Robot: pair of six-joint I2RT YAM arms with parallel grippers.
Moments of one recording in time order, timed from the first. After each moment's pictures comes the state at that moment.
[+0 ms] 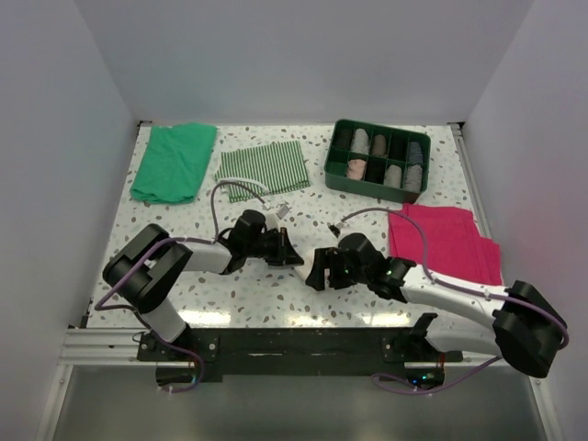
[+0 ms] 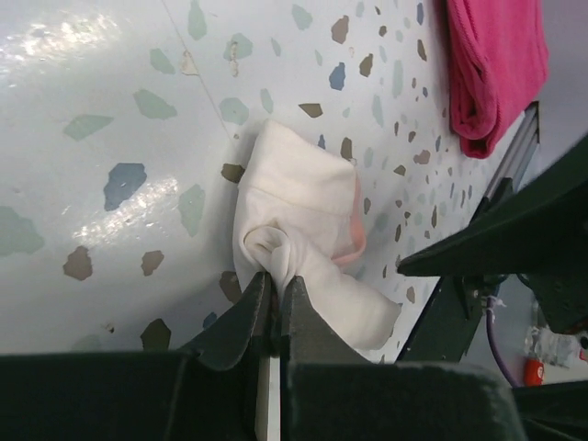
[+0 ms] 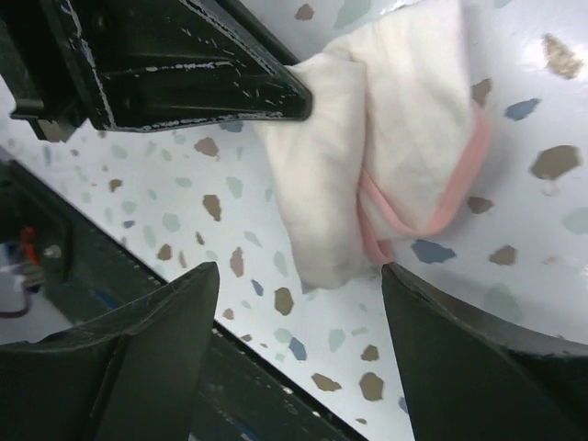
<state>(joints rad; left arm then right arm) -0.64 1.67 0.58 0.47 0.51 -0.68 0.87 1.16 0.51 -0.09 -0.07 0.73</state>
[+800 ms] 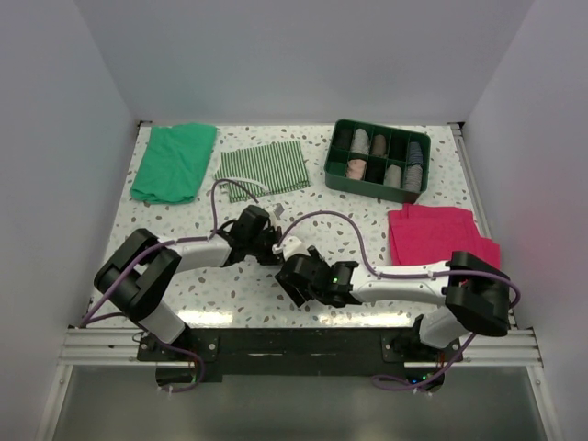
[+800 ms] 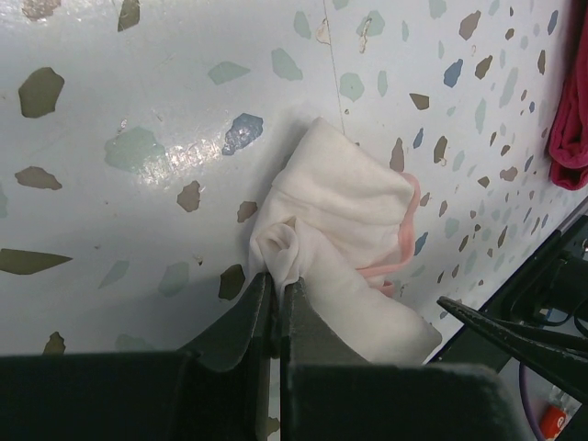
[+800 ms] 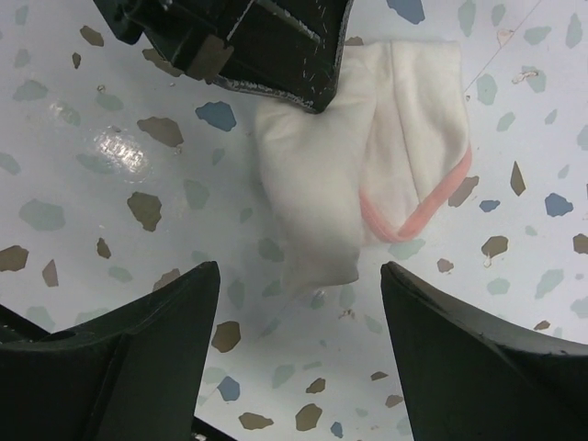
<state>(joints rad) -0.64 1.60 0.69 0.06 0.32 -0.67 1.24 1.51 0.85 -0.34 0.44 0.39</state>
